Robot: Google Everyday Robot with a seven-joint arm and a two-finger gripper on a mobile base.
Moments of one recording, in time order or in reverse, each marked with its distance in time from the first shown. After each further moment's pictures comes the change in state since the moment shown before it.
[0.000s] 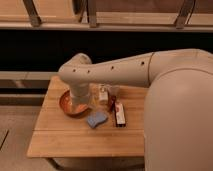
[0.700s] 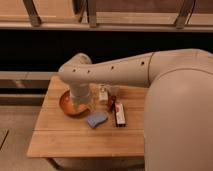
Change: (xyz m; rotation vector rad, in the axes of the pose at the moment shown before) arm 0.000 0.000 0.000 0.000 0.000 0.001
